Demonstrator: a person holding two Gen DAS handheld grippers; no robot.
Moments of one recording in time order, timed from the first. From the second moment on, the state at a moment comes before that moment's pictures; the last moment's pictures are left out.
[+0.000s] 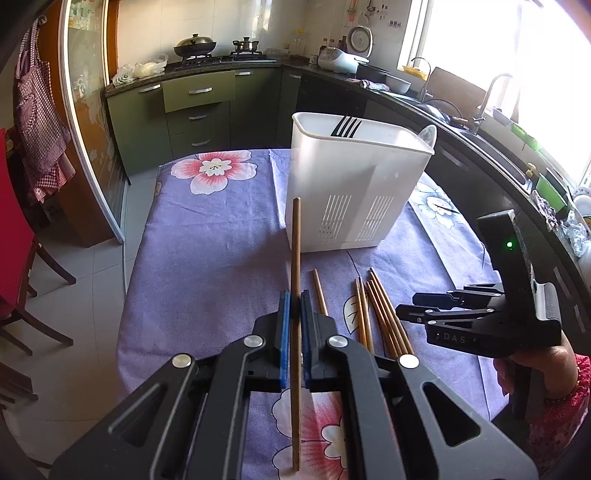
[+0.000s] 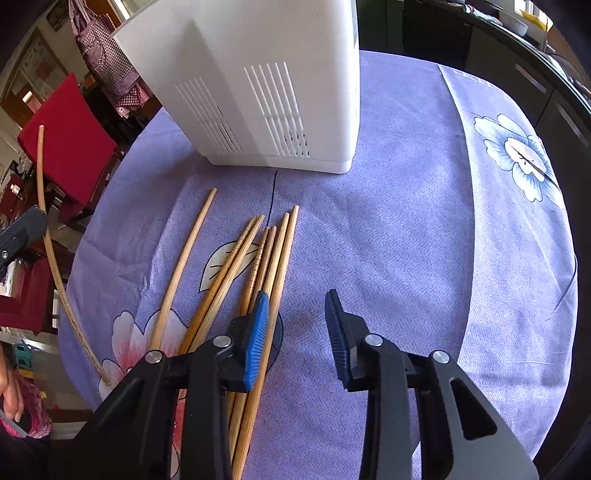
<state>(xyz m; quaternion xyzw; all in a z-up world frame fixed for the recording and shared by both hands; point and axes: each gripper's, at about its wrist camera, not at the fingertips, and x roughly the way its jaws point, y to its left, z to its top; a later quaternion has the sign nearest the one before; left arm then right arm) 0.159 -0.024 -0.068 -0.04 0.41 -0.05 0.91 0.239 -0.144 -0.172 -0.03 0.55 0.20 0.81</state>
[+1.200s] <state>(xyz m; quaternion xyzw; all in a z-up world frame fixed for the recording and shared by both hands) 0.157 -0.018 -0.070 -0.04 0.42 -0.06 0.90 0.231 -0.119 -0.177 -0.10 0.53 0.17 0.82</state>
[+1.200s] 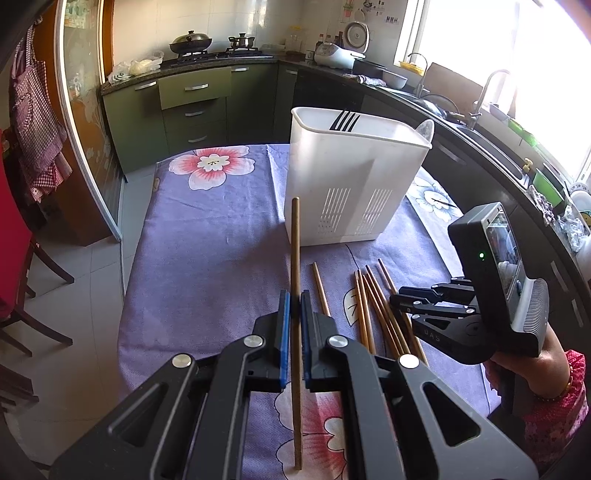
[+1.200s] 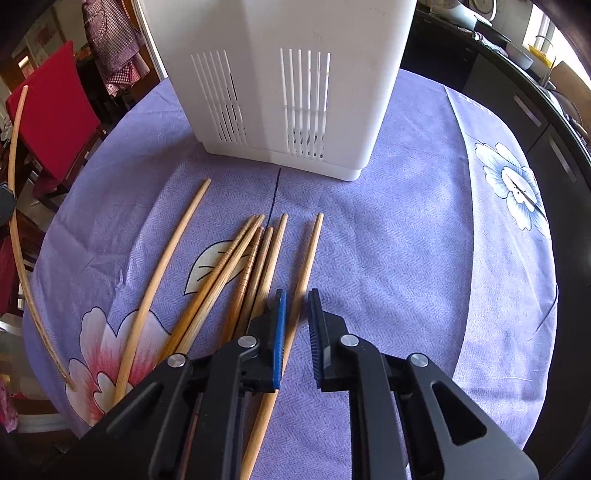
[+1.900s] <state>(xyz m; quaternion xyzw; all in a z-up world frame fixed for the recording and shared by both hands) 0.158 -0.017 -0.063 -0.03 0.41 -0.05 0.91 0.216 -0.142 -0.135 -0.05 0.46 0.19 0.86</state>
